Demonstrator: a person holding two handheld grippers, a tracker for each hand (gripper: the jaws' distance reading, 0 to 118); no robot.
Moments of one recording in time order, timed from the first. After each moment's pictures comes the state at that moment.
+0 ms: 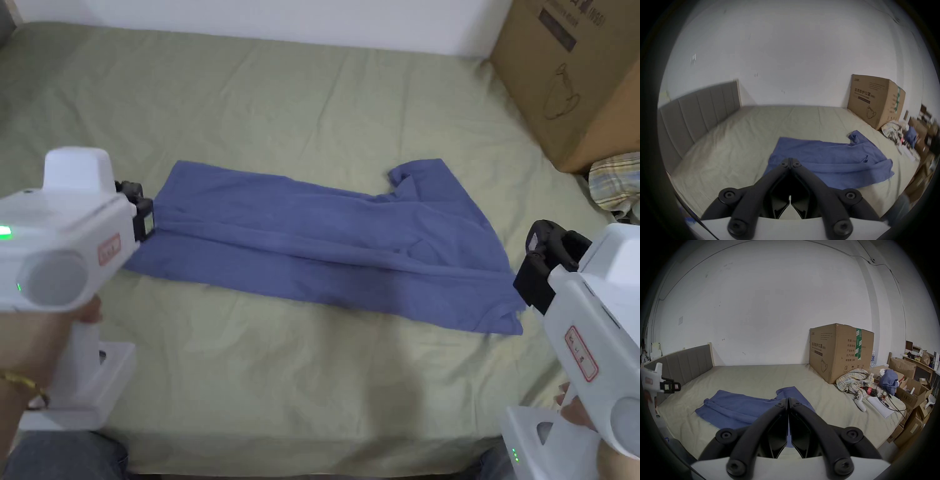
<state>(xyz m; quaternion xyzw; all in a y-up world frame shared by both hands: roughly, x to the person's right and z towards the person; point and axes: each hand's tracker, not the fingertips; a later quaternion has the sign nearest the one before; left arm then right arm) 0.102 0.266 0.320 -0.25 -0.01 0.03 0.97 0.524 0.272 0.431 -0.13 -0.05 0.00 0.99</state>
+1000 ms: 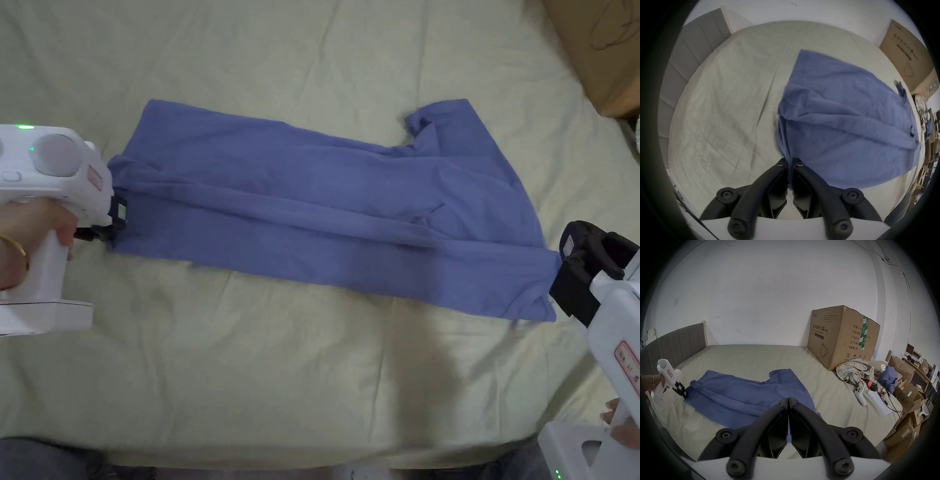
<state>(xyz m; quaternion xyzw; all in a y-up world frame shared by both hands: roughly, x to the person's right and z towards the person) 0.063 0.143 0.154 -0.57 0.03 0.02 0.82 0.527 0.244 0.377 -0.22 -0.07 0.04 0.97</state>
